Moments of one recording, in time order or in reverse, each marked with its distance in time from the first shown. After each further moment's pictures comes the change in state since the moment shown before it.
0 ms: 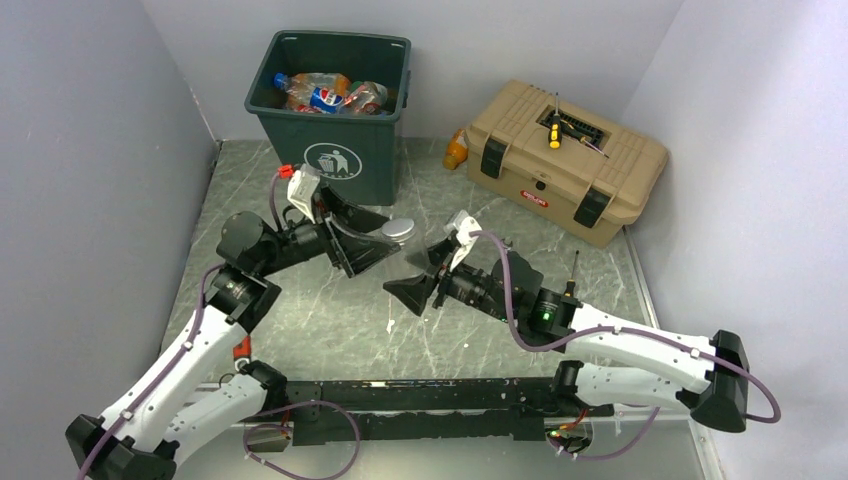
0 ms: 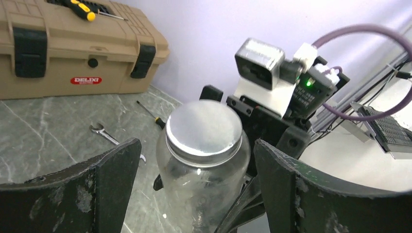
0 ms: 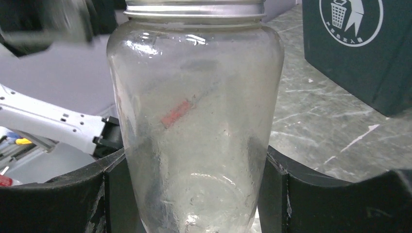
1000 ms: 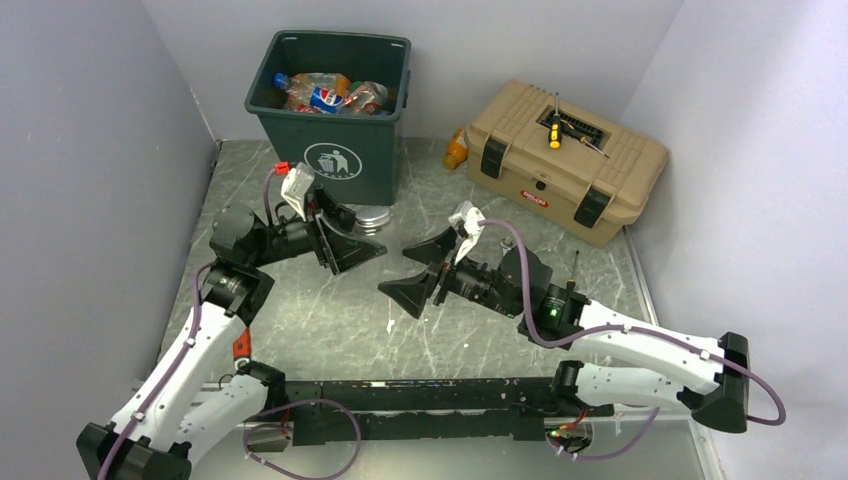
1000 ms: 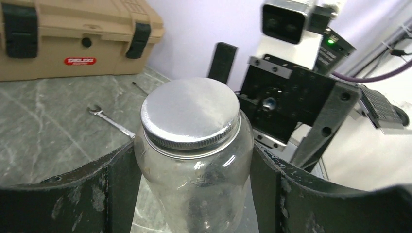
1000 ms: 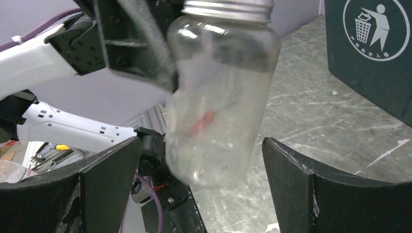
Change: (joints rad) left arm 0.172 0.008 0.011 -0.050 0.208 -0.009; right arm 0.000 -0.042 0.054 -0.051 -0.052 0.054
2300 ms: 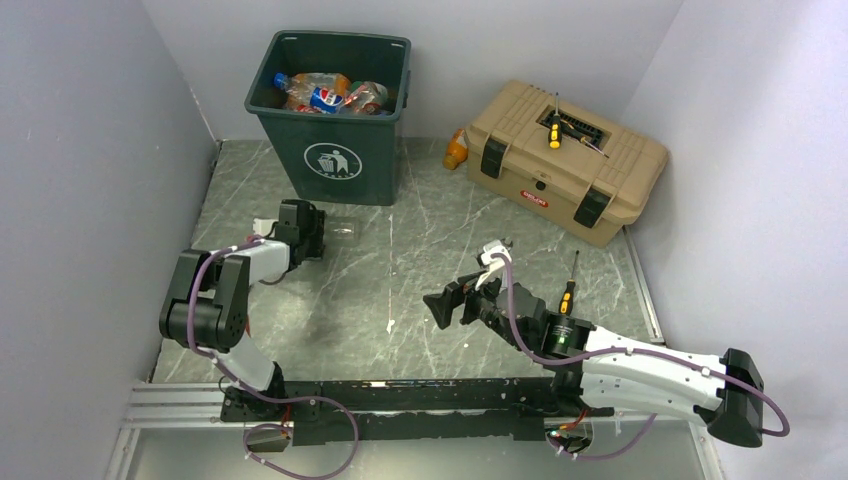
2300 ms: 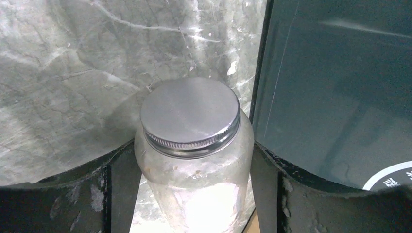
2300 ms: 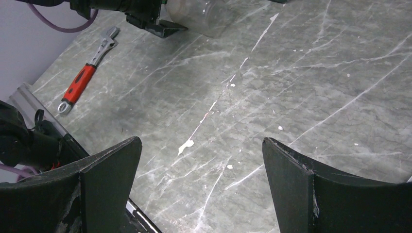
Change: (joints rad) left arm 0.189 0.782 -0.074 -0.132 -1.123 -0.942; right arm 0.012 -0.175 -0.352 -0.141 0.419 0.069
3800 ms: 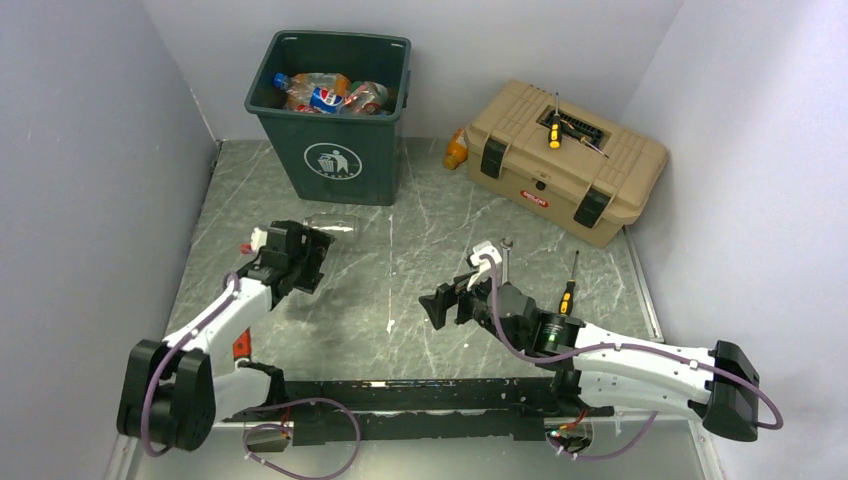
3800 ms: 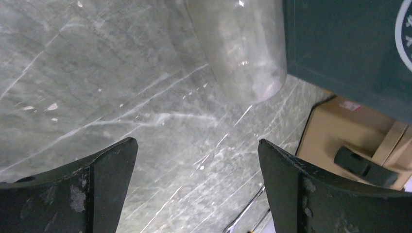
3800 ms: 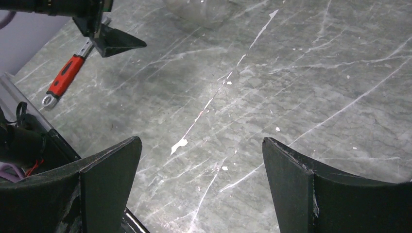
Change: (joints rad) left arm -0.078 -0.522 -0.188 -0.299 0.098 0.244; right arm 0.000 0.074 0.000 0.044 -0.002 -0.036
